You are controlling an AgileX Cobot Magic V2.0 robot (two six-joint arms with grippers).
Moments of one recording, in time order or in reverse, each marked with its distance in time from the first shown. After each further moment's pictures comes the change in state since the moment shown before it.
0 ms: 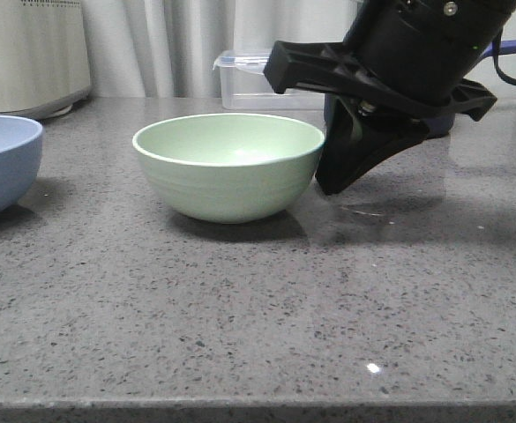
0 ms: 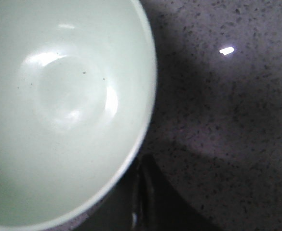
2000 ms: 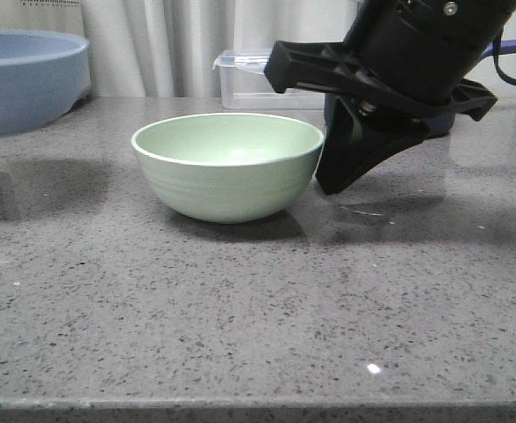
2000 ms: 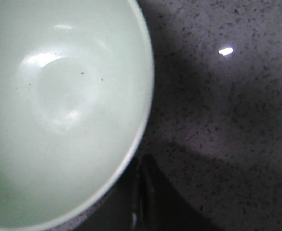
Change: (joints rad) left arm -0.080 0.699 -0.563 -0.038 0.456 -0.049; right arm 0.001 0.000 0.000 0.002 0.000 0.000
